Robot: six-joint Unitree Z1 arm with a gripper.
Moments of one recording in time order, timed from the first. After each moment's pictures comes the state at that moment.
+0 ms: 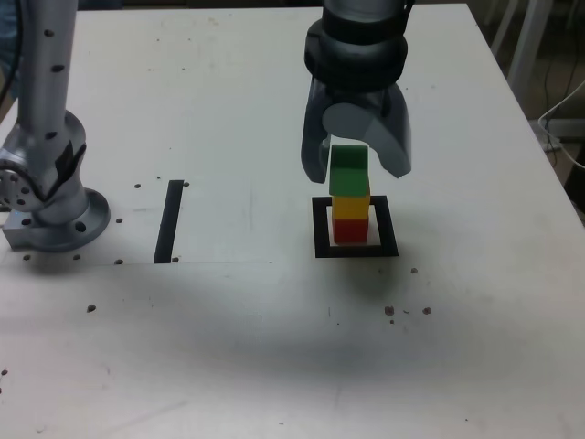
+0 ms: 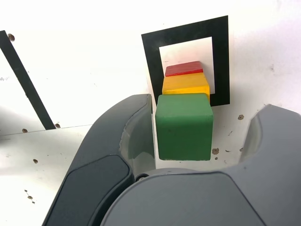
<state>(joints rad) -0.17 1.96 -1.69 1.39 0.12 -0.04</state>
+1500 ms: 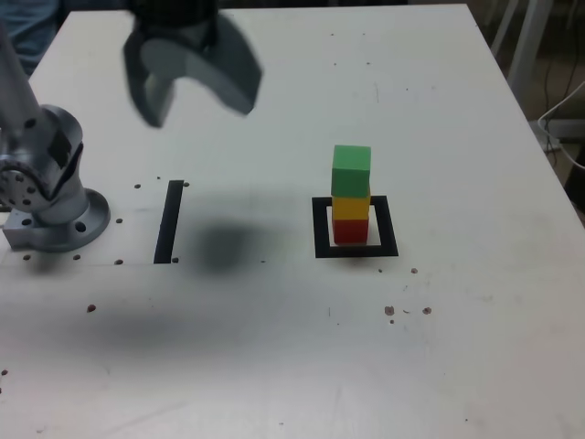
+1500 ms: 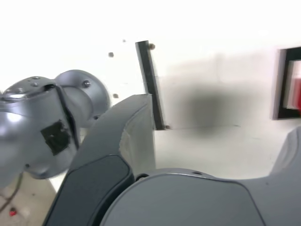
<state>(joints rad) -0.08 1.49 -1.22 1.46 0.13 0.03</state>
